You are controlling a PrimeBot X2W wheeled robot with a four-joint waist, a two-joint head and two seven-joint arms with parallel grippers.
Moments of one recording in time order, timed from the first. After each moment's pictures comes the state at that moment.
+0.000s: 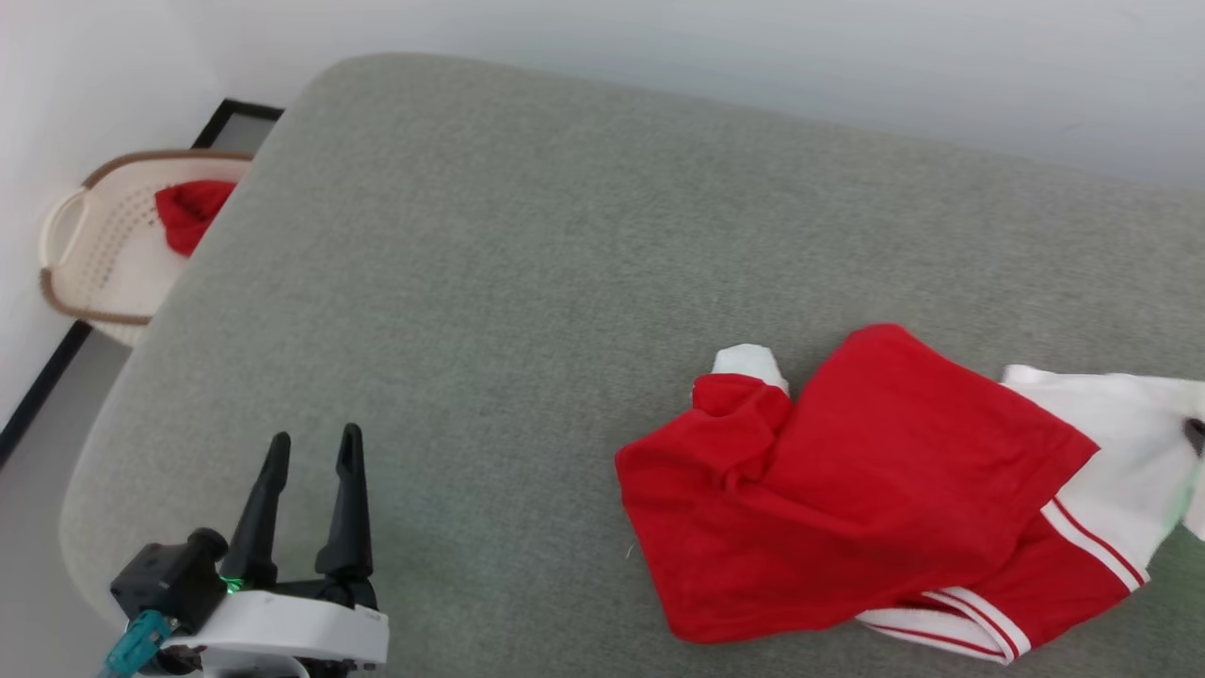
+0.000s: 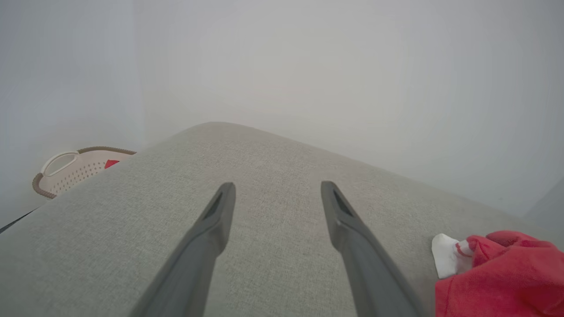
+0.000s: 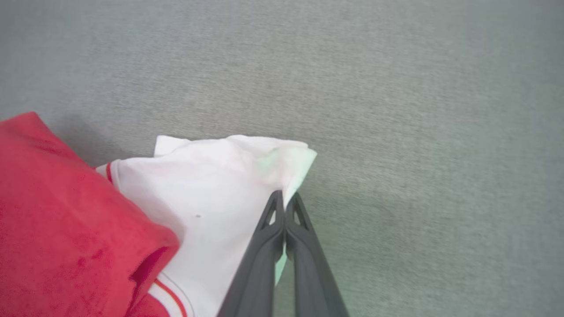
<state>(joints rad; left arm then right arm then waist) -0.06 0.17 -0.03 0.08 -0.47 -0.07 -0.26 -0.34 -0.28 -0.27 0.17 0.26 0.13 0.78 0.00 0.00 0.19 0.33</state>
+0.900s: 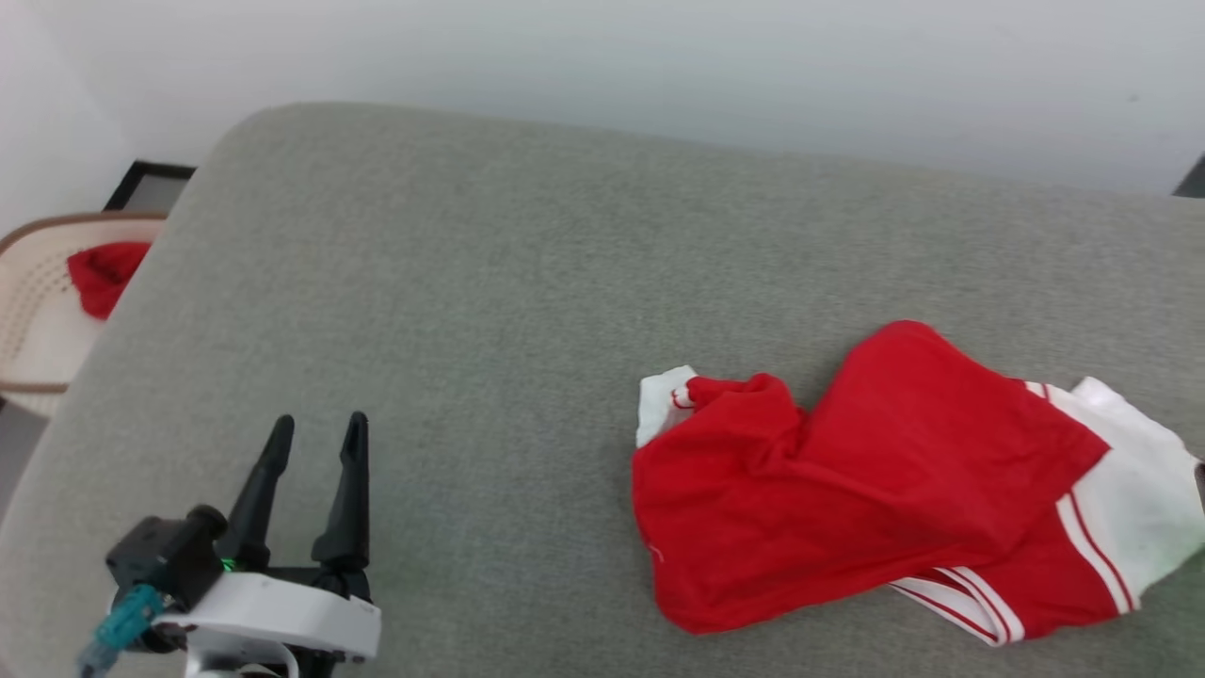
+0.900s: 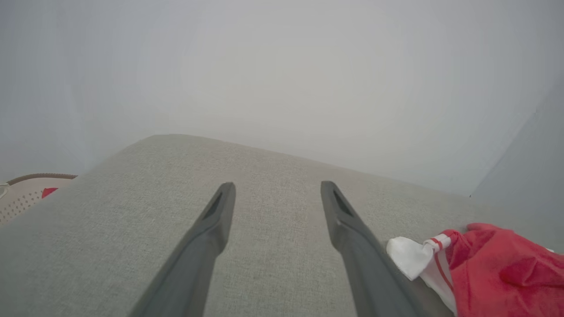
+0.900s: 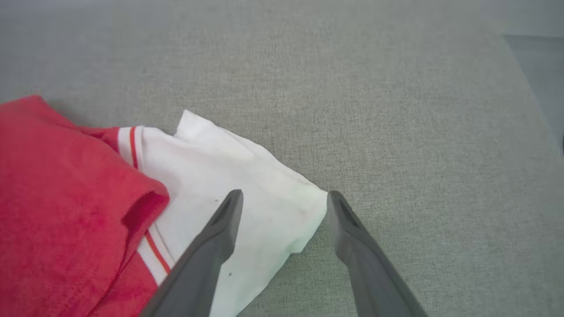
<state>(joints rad) -0.06 0.23 -0.06 0.03 -0.47 -0.06 -0.19 -0.26 -0.24 -0.41 0.22 0.16 0.13 0.64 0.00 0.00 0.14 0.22</state>
